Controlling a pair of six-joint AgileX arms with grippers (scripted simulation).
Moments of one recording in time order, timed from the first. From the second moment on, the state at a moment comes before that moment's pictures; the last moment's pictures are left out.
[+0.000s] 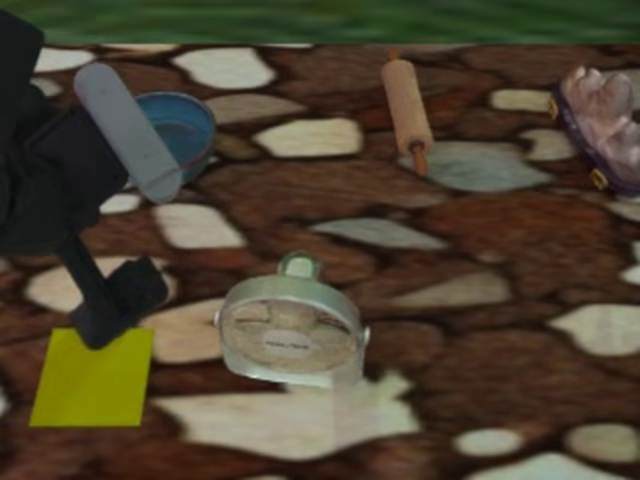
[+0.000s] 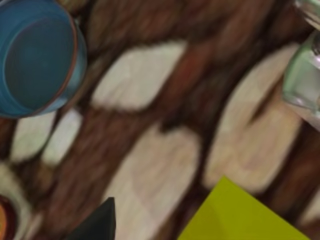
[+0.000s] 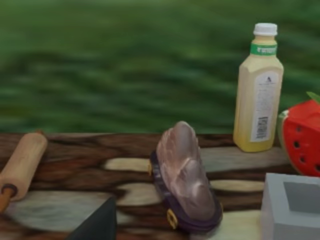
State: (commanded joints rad) left arm -0.45 1.13 1.04 -0.87 0.00 0.60; right arm 0.00 0.00 0.00 0.00 0.00 0.00
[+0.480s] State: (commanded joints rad) left arm -0.68 1.78 1.64 -1.32 0.00 0.91; right arm 0.00 0.00 0.00 0.00 0.00 0.00
